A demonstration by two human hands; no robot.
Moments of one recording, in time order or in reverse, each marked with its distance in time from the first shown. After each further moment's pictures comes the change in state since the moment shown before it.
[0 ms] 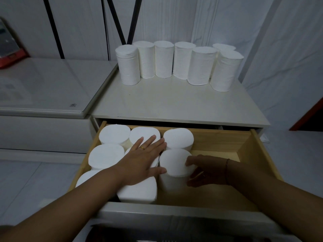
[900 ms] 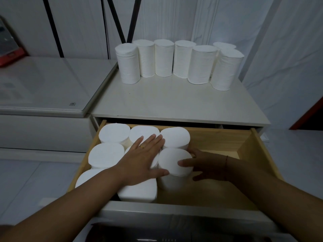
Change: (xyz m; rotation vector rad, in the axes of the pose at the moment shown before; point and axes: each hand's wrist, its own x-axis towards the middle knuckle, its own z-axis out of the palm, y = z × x) left_hand -0.002 0.005 0.000 -0.010 0.047 -0.037; right_hand 0.010 -0.002 -0.006 -0.173 -0.113 -0.205
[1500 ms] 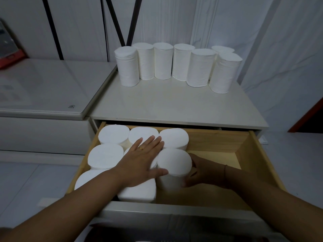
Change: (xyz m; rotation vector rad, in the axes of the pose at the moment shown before) left_hand 0.003 0.002 -0.005 0.053 -0.028 -0.019; right_hand -0.003 0.008 0.007 -0.276 -0.018 -0.252
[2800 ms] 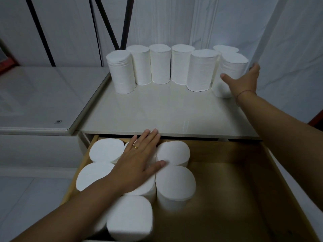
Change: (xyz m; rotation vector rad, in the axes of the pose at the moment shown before) left_hand 0.035 -0.013 -0.022 -0.145 0.215 -0.029; right_hand 0.071 -0.080 -0.240 -0.008 1.394 -0.141
